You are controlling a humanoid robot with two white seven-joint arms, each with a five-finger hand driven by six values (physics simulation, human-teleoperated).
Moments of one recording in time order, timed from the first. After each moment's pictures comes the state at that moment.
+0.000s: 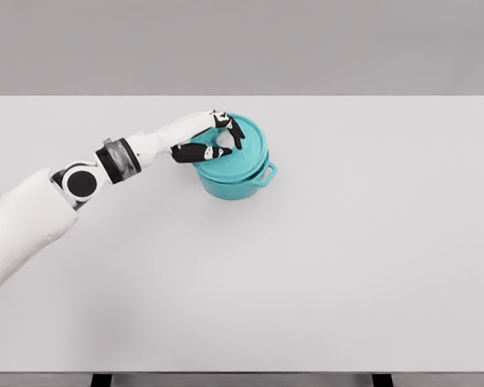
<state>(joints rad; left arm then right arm) -0.81 0.45 -0.98 -1.07 0.10 -0.53 -0.18 -0.01 0.00 0.10 0.13 0.07 -0.28 0.38</state>
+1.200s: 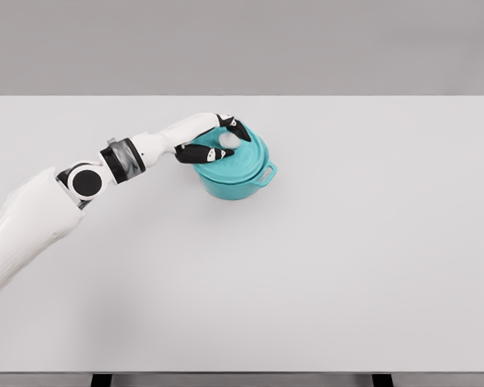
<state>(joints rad) -0.82 0.43 -0.99 -1.04 0.10 -0.53 -0.18 -0.01 0.00 0.10 0.13 0.07 -0.28 0.38</state>
